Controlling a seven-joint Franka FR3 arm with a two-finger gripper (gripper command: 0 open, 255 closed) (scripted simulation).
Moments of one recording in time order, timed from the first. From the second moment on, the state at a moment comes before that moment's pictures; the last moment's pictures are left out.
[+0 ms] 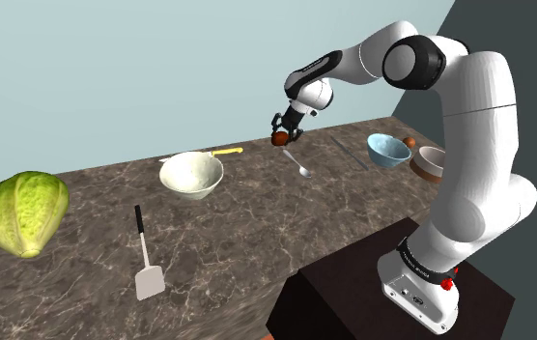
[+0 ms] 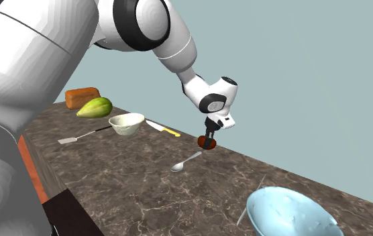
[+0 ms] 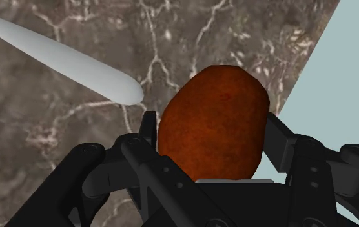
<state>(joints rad) -0.21 0.70 0.02 -1.70 0.48 2.40 0.68</state>
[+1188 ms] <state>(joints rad) -0.20 0.58 0.00 -1.71 0.45 2.30 0.73</state>
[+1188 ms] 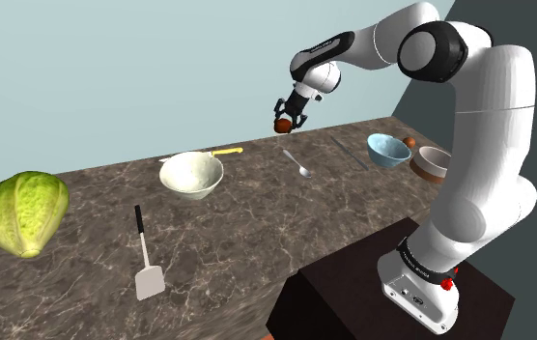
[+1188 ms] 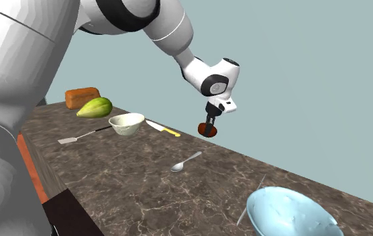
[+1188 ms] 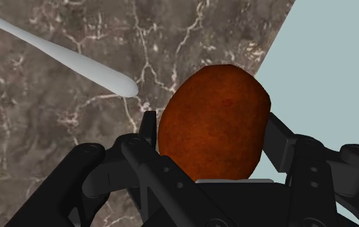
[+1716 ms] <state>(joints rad) -0.19 0.52 -0.01 -1.70 0.43 2.23 0.77</state>
